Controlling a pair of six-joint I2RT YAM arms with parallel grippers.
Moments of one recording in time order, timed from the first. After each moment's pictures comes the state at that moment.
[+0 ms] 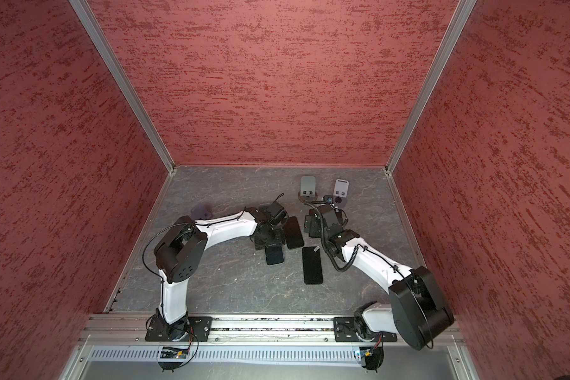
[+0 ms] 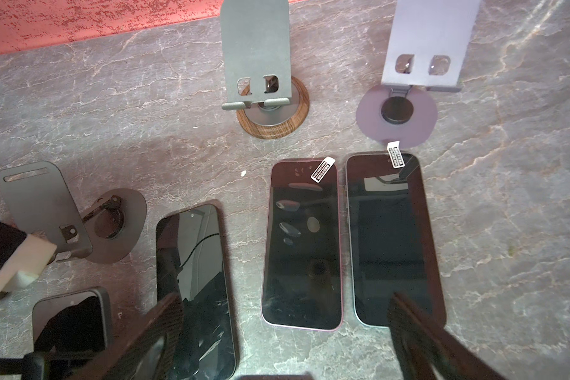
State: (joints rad) left arm -0.77 2.01 1.40 -0.74 0.02 -0.90; right arm 0.47 1.33 0.75 -0.14 0.25 0.46
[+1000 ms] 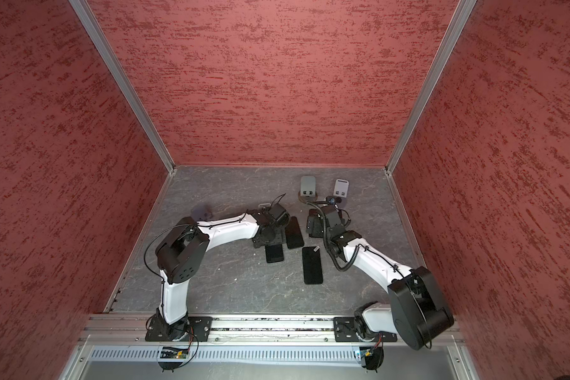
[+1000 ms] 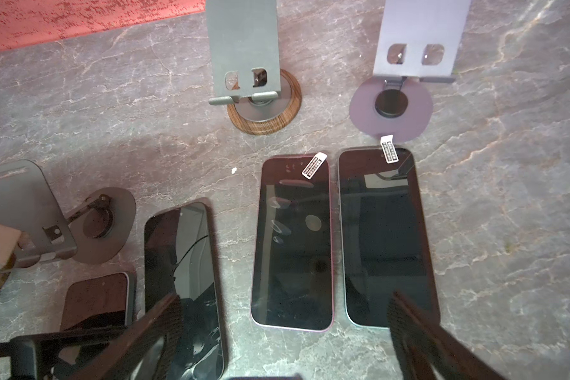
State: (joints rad) left arm -0.79 2.00 1.36 -0.67 -0.14 -0.92; right arm 0.44 1.33 0.72 -0.12 0.22 0.45
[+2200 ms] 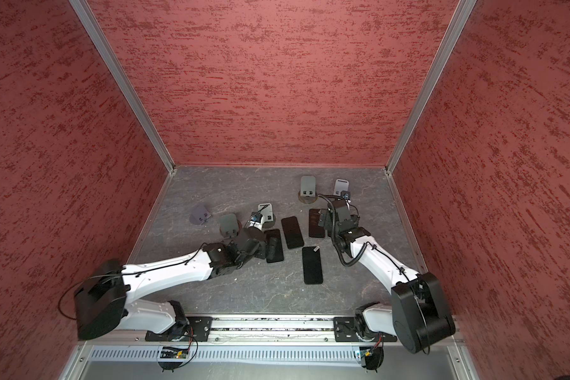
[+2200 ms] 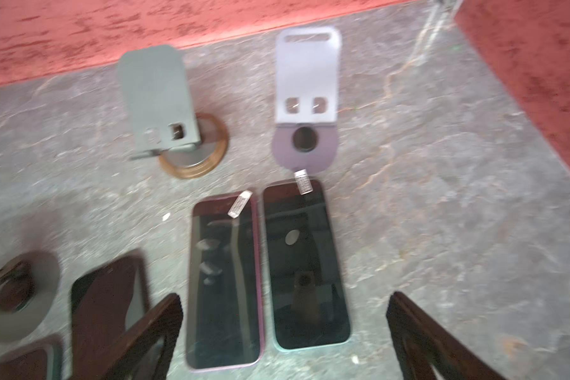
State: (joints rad) left arm -0.95 1.30 0.75 -0.16 -0.44 -0.51; right arm 0.30 1.30 0.76 -0.17 0.35 0.42
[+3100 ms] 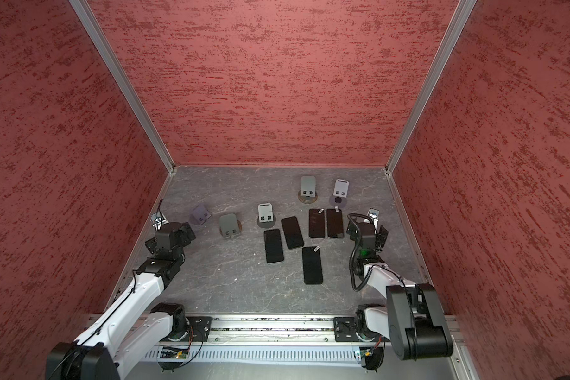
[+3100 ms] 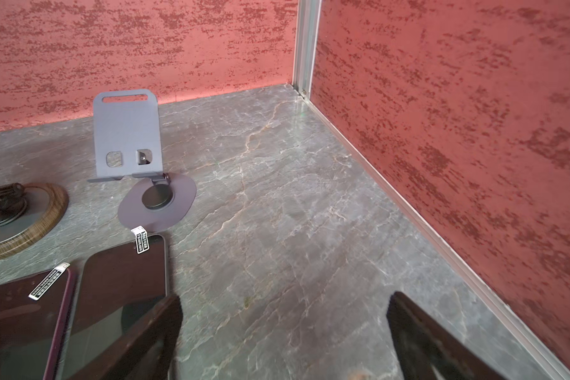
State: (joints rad) left arm -0.07 0.91 0.39 -0.06 -0.58 -0.32; right arm 0.05 1.26 0.31 0.56 0.43 0.15
